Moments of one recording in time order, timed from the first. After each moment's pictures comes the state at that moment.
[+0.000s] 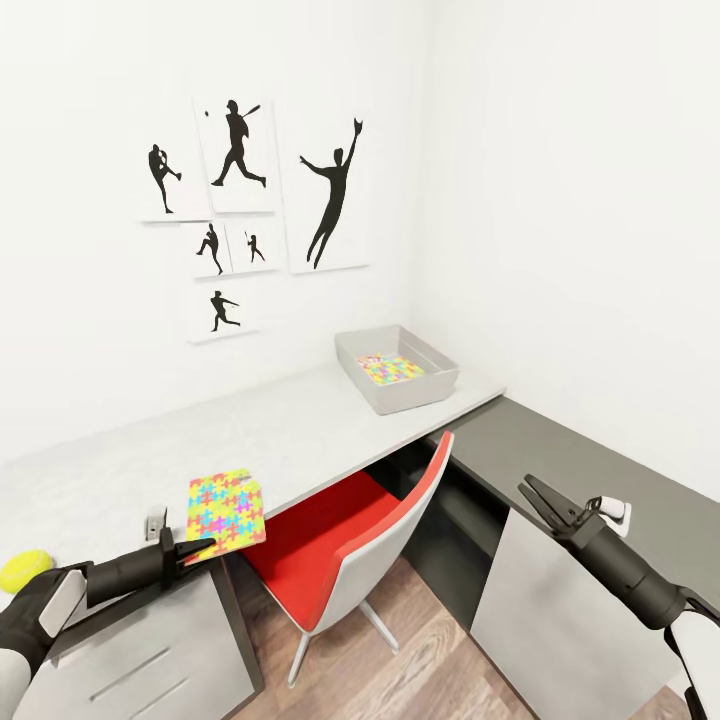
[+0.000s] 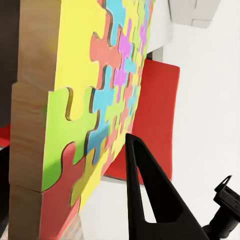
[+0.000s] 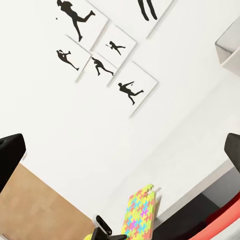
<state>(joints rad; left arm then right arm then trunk) -0.62 0.36 0.27 -0.51 0.45 1.02 -1.05 -0.15 -0.15 -0.37 -1.58 -0.96 0.72 0.79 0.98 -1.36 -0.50</state>
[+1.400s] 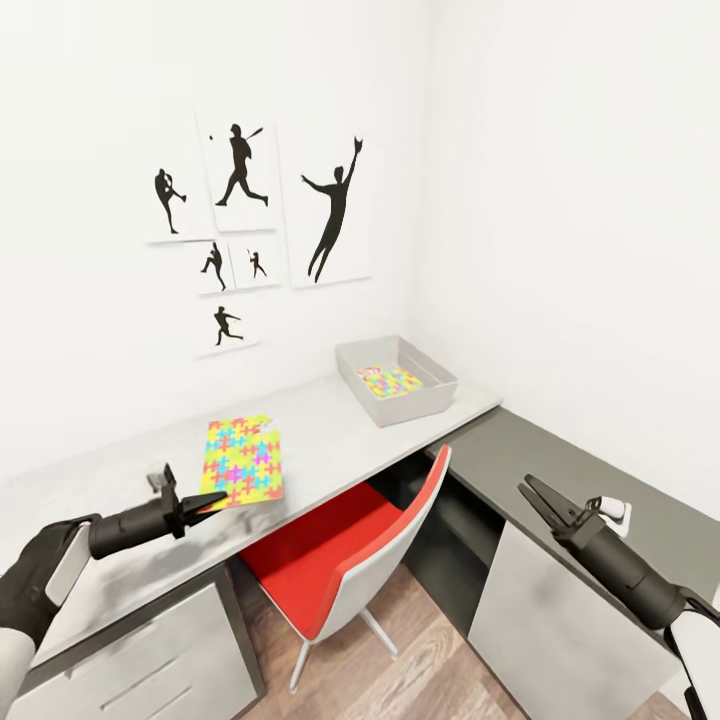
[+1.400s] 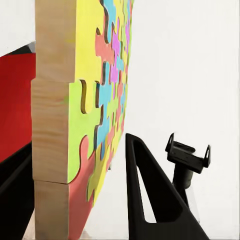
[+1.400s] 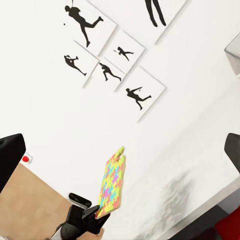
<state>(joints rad) -0.62 0.36 0.16 -0.79 0.44 1.04 -1.31 -0.15 -0.15 -0.37 -1.58 -0.96 0.72 0.79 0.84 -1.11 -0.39</state>
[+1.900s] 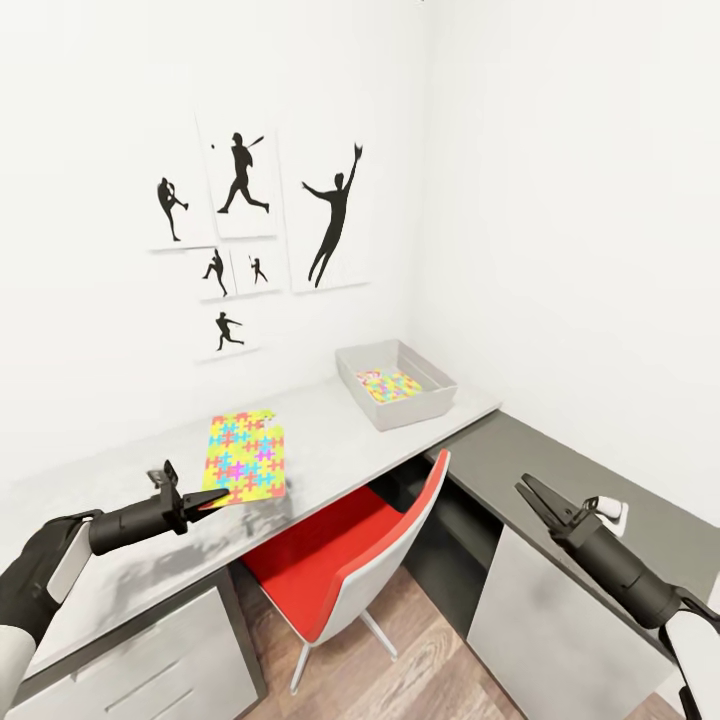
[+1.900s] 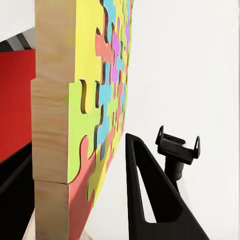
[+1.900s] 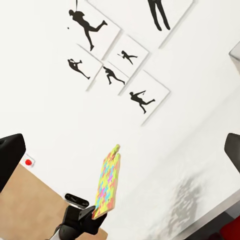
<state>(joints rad) -0.62 0.37 0.14 -0.81 0.44 1.04 -1.37 -0.15 -0.13 -0.37 -1.58 -0.96 0.71 0.79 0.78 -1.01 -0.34</state>
